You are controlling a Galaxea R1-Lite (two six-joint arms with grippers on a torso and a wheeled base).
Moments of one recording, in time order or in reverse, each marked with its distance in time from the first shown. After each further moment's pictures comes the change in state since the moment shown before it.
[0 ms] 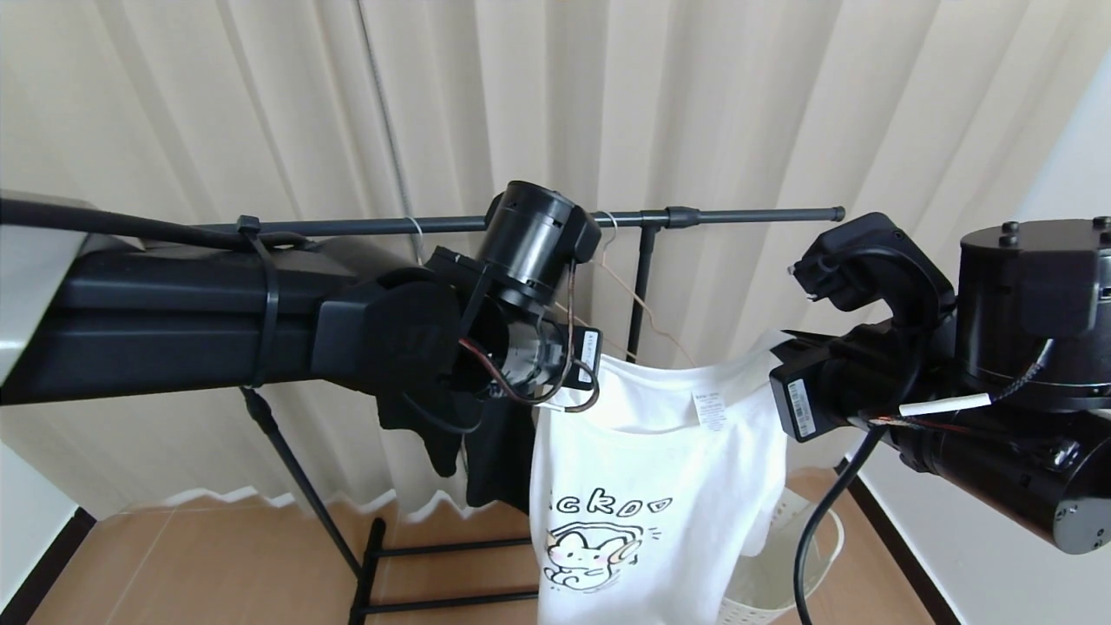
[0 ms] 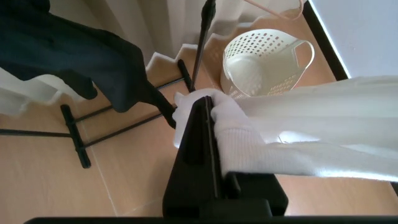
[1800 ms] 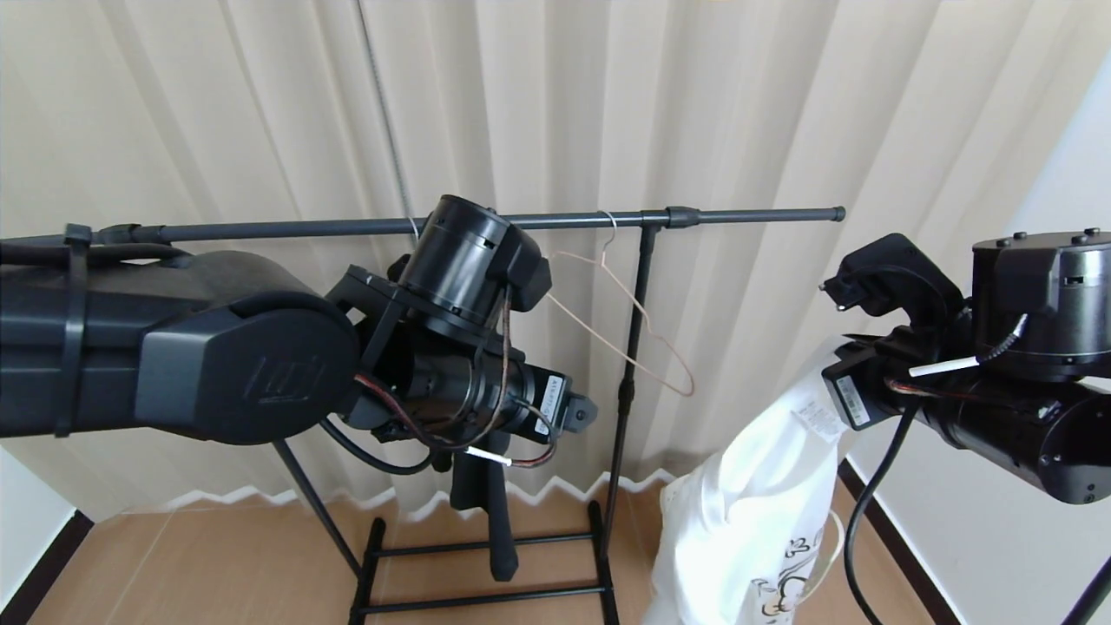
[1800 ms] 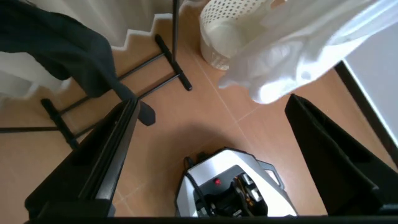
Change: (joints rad) left arm 0.011 -0.164 0.228 0.000 -0.156 0.090; right arm -0.243 0.007 0.050 -0.003 0.040 -0.171
